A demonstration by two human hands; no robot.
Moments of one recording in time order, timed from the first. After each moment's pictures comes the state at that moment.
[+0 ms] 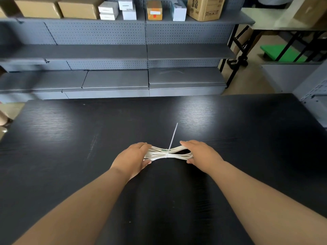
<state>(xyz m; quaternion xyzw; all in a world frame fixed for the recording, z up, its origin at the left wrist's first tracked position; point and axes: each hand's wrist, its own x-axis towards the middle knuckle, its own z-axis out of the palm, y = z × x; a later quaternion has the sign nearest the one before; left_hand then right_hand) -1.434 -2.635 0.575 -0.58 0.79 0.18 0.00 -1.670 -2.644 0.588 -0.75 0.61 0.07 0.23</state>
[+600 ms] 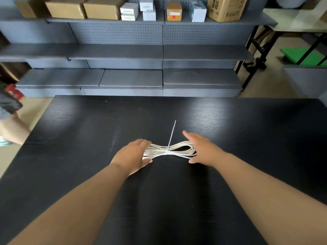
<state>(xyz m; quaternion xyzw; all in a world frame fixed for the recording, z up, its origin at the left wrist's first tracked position) -1.376 -2.629 0.581 -0.63 0.75 0.19 0.01 -1.625 -2.663 0.590 -0.76 0.58 0.05 0.30</state>
